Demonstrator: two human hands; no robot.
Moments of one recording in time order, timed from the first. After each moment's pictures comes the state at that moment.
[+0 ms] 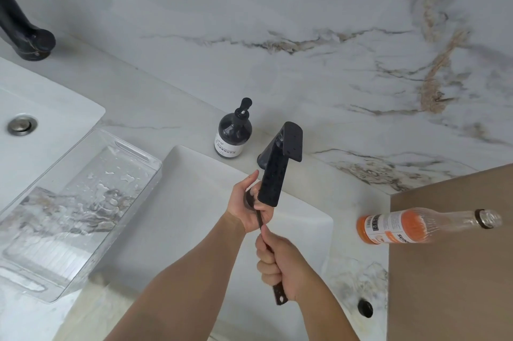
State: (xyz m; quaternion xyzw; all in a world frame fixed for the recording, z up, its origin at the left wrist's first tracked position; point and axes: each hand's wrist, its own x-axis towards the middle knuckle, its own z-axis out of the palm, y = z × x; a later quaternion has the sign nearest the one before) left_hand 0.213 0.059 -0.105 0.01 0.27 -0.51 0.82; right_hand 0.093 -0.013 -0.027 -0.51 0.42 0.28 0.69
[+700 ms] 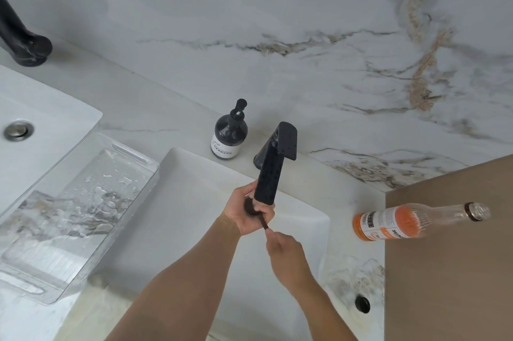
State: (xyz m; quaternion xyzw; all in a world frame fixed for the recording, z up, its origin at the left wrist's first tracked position) left_hand 0.207 0.062 -0.091 0.08 0.30 -0.53 0.79; right_hand 0.084 -0.014 -0.026 -0.82 0.37 0.21 0.38
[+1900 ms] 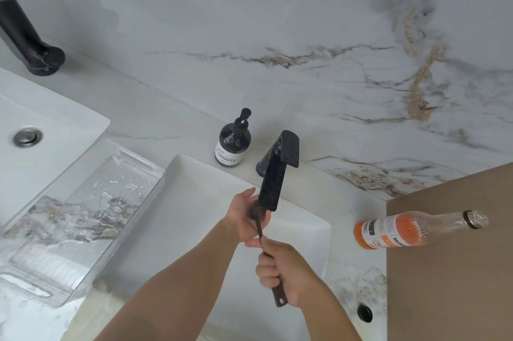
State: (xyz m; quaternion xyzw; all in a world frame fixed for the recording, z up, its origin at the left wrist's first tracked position) left_hand 0.213 0.063 -0.090 0.16 0.35 -0.50 0.78; right_hand 0.088 -0.006 -0.017 -0.45 0.47 0.24 0.72
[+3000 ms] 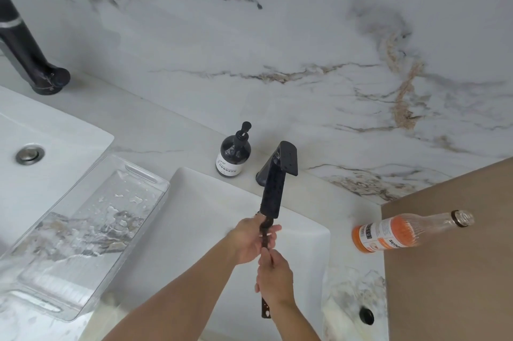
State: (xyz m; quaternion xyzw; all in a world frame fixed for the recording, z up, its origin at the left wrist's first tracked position) left_hand 0.189 0.079 -0.071 0.36 0.23 -0.54 0.73; right_hand 0.081 0.036 -0.042 -0.75 0.46 0.10 0.45
